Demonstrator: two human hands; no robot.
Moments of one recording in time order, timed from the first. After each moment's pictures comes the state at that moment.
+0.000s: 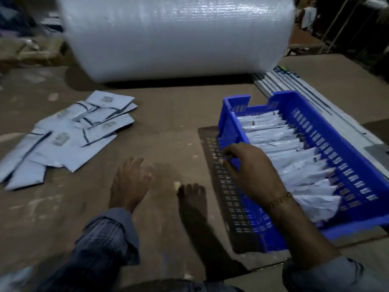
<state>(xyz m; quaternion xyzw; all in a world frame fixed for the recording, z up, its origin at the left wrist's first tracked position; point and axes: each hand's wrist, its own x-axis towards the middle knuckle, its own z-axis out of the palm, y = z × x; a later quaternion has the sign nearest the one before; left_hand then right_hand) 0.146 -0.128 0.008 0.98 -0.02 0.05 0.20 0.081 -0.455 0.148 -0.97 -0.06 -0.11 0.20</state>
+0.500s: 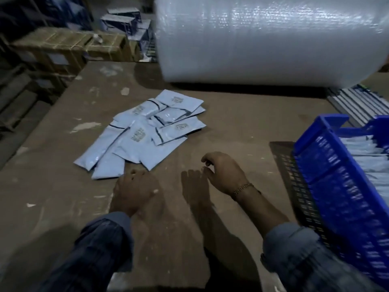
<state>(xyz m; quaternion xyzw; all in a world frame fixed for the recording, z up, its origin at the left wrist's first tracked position) 0.178 0.147 -0.062 1.00 0.04 -0.05 0.08 0.216 -0.177 0.052 -0.96 -0.17 0.00 0.22</state>
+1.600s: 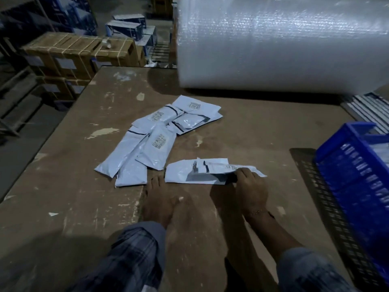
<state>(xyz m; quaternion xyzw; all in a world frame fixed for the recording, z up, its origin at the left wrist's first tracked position) 0.167 0.122 -0.035 0.96 0.12 -0.01 0.27 0.204 -0.159 -0.027 -0.98 -0.04 -0.21 0.03</state>
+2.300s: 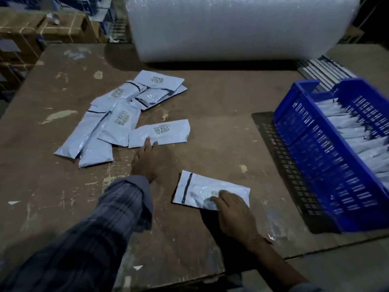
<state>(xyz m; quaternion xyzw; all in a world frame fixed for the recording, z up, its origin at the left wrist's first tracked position) 0.208 0.077 -0.053 0.99 -0.03 -0.10 0.13 0.013 -0.205 -0.060 -0.97 -0.15 -0.10 0.15</state>
